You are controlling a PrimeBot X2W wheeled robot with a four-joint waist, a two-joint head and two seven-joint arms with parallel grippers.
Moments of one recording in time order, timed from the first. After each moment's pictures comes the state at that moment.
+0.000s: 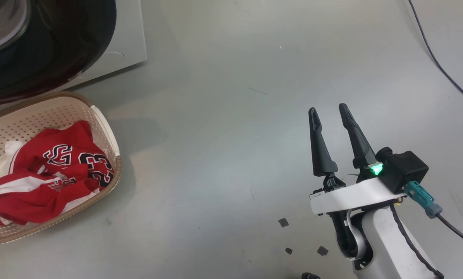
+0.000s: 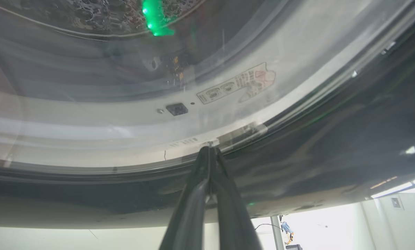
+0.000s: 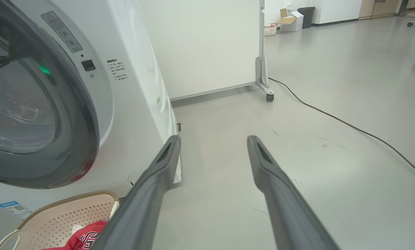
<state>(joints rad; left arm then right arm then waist) -0.90 0.32 0.00 0.40 -1.63 0.02 0.44 -0.21 -0.05 0.37 0.03 0.46 -0.05 -0.26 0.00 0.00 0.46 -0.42</state>
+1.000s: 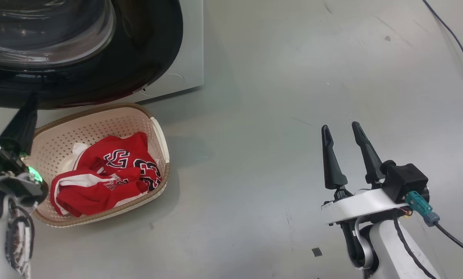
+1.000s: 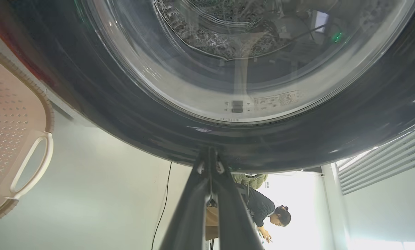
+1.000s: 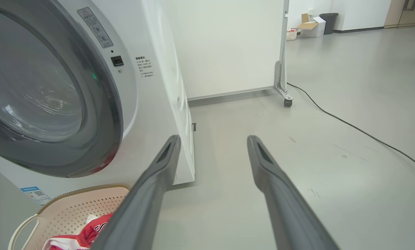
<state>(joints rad) -0.49 0.21 0.14 0.43 -1.78 -0.12 0.46 -0.16 -0.05 0.30 0.10 0.37 -0.04 -0.26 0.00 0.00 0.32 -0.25</state>
